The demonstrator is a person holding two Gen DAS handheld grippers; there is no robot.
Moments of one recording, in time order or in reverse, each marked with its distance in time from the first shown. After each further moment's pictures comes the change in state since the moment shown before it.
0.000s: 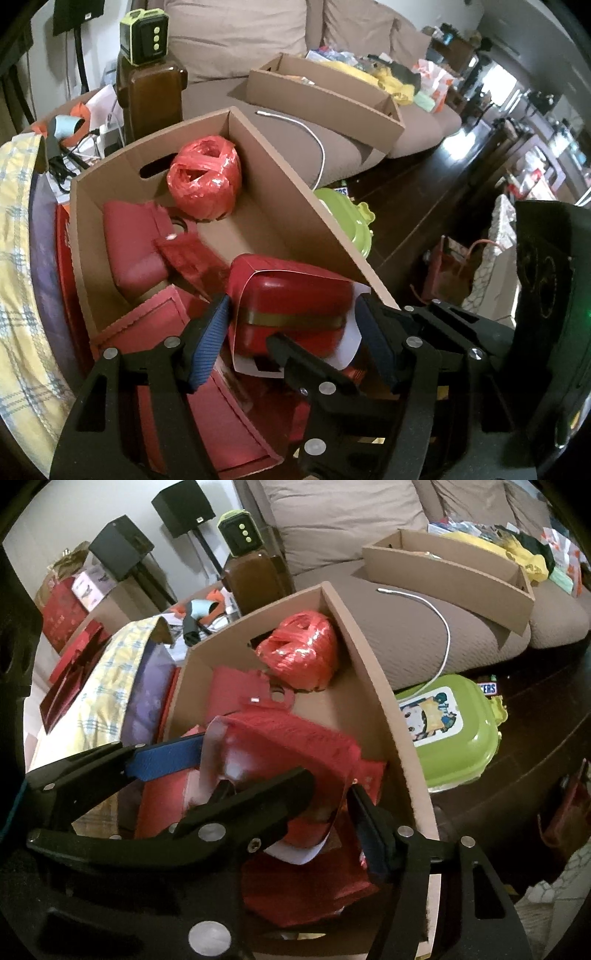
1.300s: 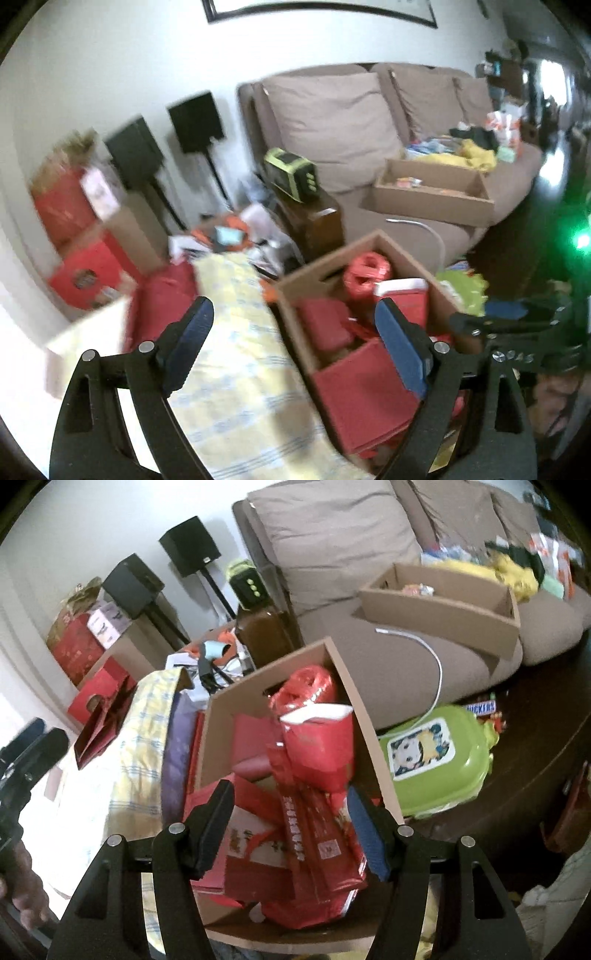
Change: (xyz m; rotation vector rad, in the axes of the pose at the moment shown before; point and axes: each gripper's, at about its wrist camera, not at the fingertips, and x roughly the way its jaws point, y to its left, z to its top) left arm -0.173 0.005 -0.010 0.091 -0.401 0.579; right arm -0.062 0.006 0.024 0.025 -0.116 0.039
